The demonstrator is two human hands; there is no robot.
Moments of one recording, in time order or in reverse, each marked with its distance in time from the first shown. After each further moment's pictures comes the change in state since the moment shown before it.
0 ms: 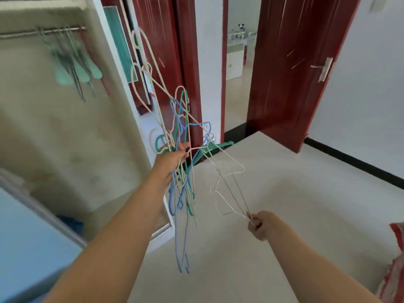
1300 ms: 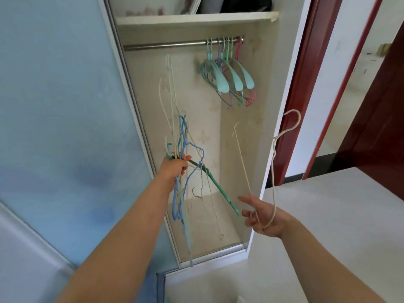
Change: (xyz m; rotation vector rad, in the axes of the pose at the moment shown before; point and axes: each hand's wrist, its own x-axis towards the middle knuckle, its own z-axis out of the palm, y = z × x) left_hand 0.027 -0.052 -0.437 -0.119 0.437 -0.109; right_hand -0.019 0.176 0.386 -0.659 -0.746 -0.109
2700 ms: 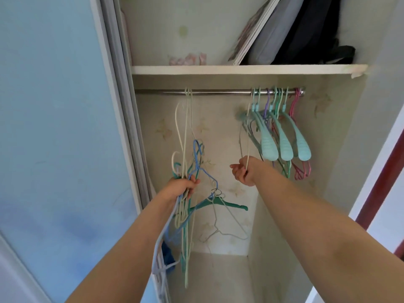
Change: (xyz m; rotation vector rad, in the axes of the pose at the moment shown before) left_hand 0.188 0.073 0.005 -0.024 0.077 -0.023; right_hand 0.233 -0.353 0.155 -0.139 -0.068 0.067
